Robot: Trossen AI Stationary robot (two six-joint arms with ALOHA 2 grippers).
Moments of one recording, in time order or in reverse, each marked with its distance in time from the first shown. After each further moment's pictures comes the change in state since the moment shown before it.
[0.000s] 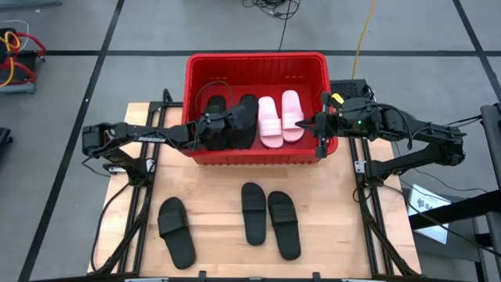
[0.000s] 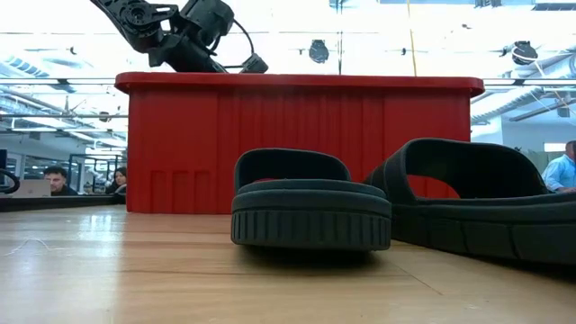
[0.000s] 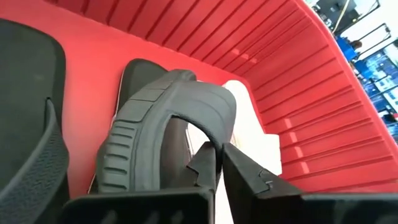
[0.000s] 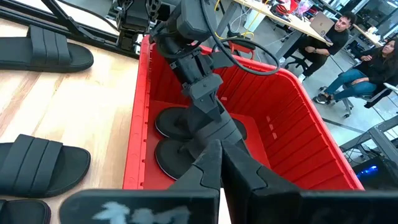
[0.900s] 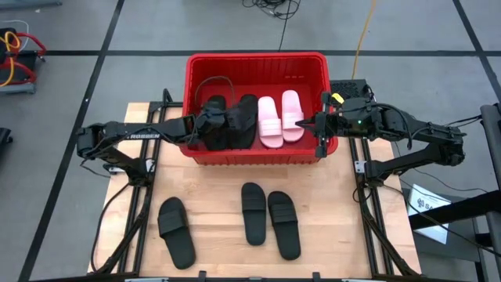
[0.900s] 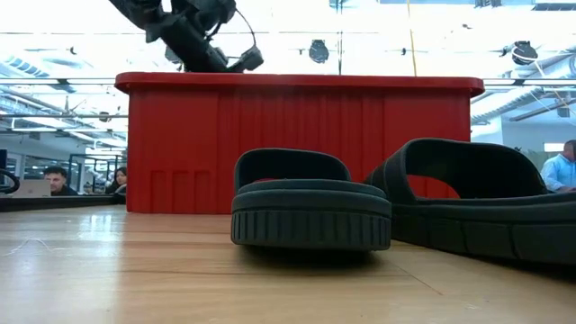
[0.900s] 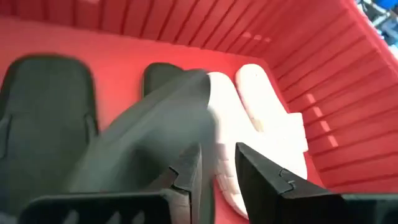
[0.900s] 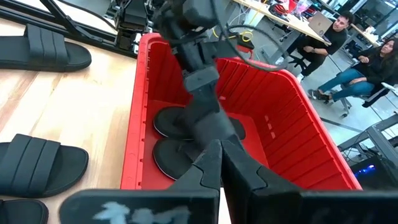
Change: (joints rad) left arm 0.008 -0.063 0.116 -0.309 0.030 0.121; right arm -0.002 0.000 0.000 0.000 0.005 -0.003
